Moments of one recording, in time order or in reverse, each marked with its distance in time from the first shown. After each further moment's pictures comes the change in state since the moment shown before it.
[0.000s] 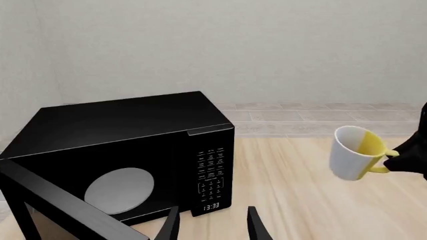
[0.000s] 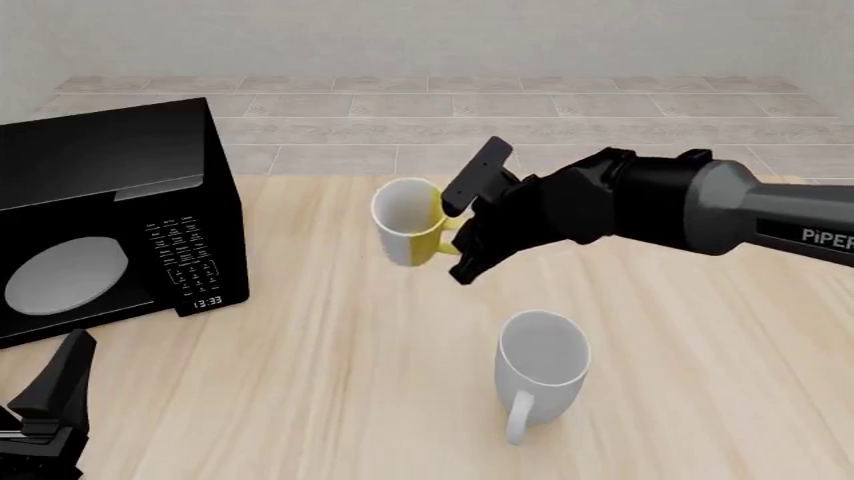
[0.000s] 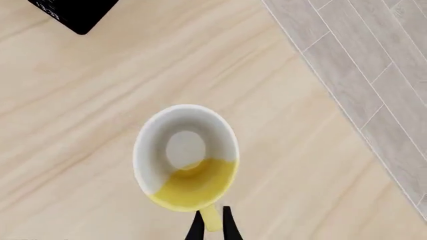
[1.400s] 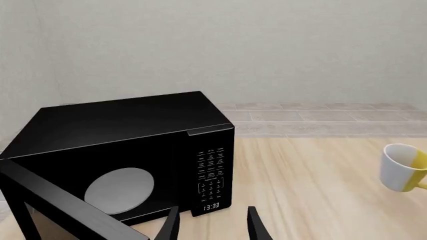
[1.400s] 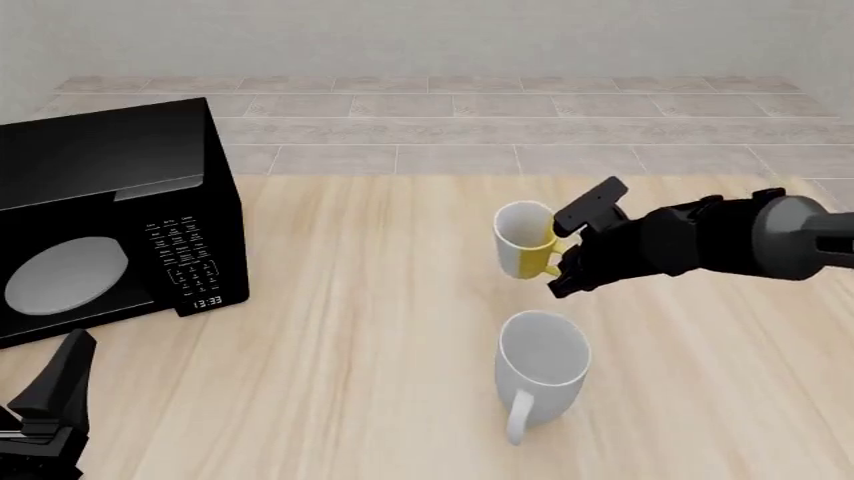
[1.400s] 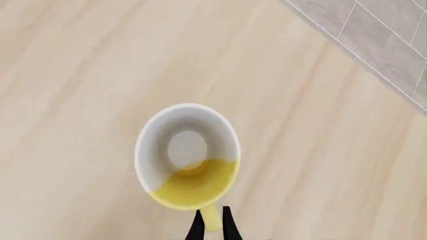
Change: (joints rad) left arm 0.000 0.000 0.000 0.000 0.000; right arm -0.320 0.002 0.243 -0.173 0.036
